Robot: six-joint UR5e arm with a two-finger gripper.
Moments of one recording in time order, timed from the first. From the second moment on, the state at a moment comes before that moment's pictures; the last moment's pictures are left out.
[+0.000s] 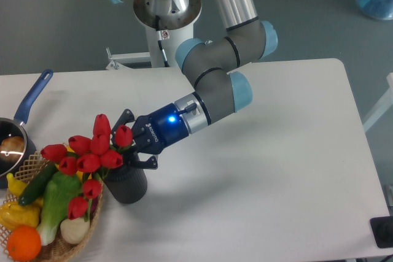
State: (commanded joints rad) arm 2.48 -1.99 -1.87 -0.79 0.09 1.30
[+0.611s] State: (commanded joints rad) arm 2.49 -1.99 -1.88 -0.79 0.16 1.32
